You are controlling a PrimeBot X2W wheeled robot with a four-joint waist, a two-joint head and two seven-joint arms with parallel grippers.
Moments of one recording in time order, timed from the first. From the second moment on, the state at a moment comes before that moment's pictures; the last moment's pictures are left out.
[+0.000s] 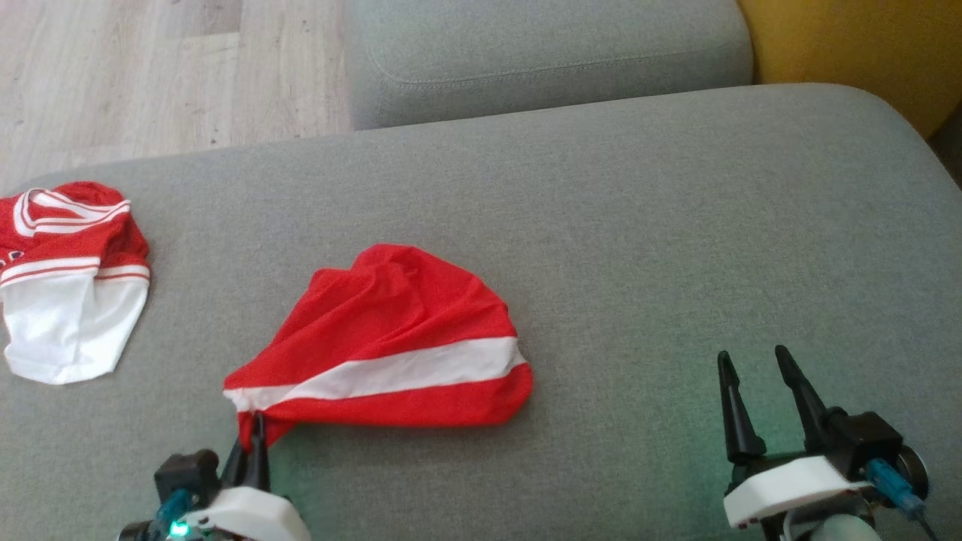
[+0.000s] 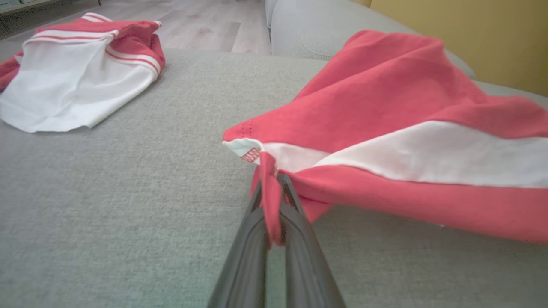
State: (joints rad) left arm -0.14 0.25 -0.47 0.59 -0.64 0.12 -0.24; right arm 0.03 -0.04 0.03 0.30 0.09 0.13 -0.25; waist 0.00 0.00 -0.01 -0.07
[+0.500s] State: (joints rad) left arm -0.13 0.25 -0.36 0.54 -0.59 0.11 -0.25; right arm 0.03 -0.04 0.03 0.32 0.09 0.13 -0.25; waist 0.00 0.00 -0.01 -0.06
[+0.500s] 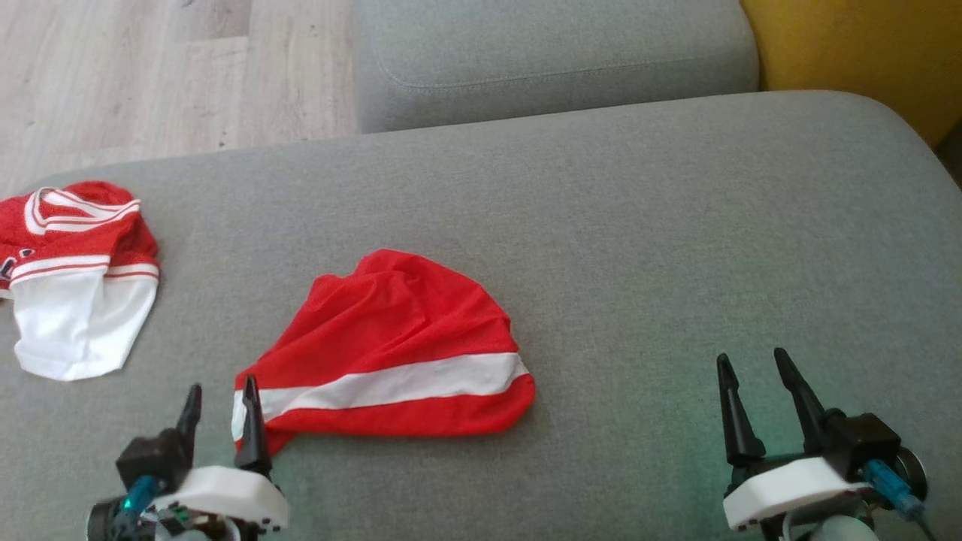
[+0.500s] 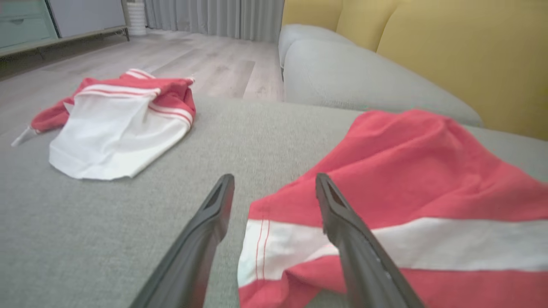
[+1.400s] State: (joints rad) left arm 0.07 0.13 -0.22 0.33 -0.41 0.06 -0.25; right arm 0.05 -0.04 0.06 0.33 0.11 0.13 -0.25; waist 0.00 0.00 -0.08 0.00
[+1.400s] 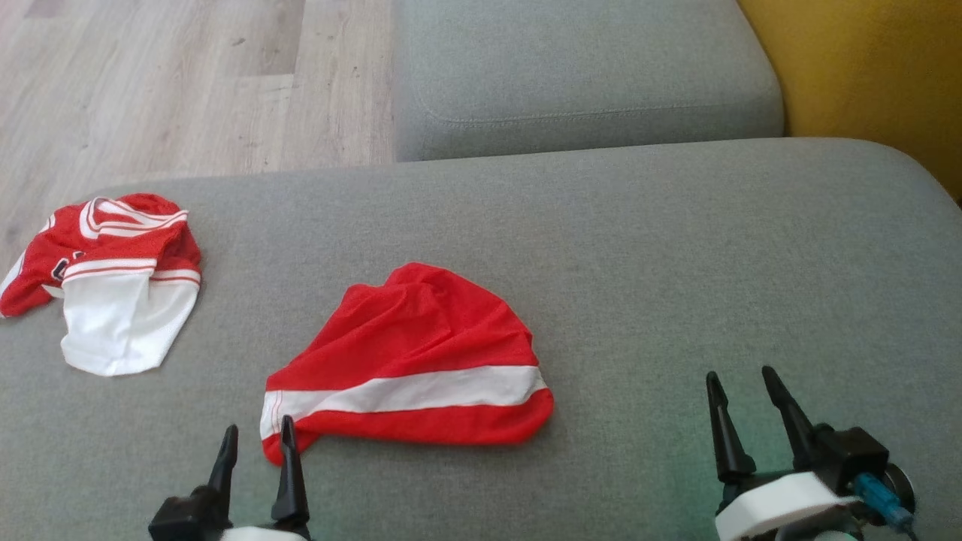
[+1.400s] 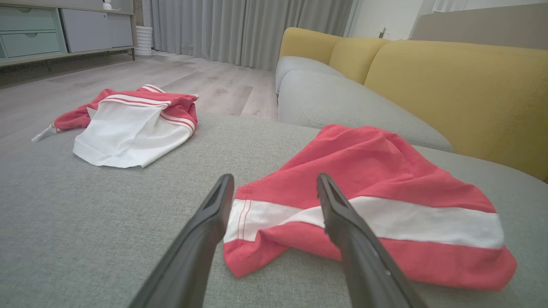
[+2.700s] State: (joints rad) left arm -0.18 0.17 -0.21 0.66 -0.41 0.06 0.05; right arm 0.04 -0.04 0.11 0.34 0.10 0.13 -0.25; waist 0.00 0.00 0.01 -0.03
